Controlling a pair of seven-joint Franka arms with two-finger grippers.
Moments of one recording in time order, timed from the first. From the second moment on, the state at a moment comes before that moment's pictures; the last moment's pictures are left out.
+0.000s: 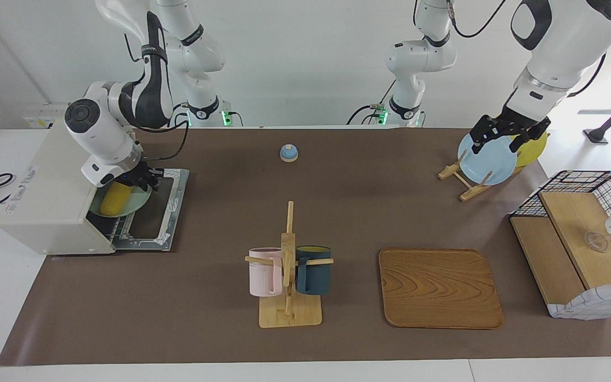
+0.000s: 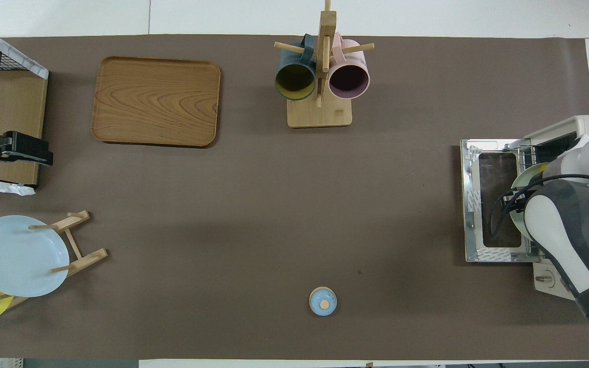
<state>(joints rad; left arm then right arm) 0.00 -0.03 -0.07 -1.64 -0.01 1.60 -0.03 -0.13 0.01 0.01 -2.16 -0.05 1.99 -0.13</state>
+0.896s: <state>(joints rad) 0.00 -0.03 -0.07 -1.65 -0.01 1.60 -0.03 -0.15 -0.03 0.01 -2.24 -0.07 2.05 -0.13</state>
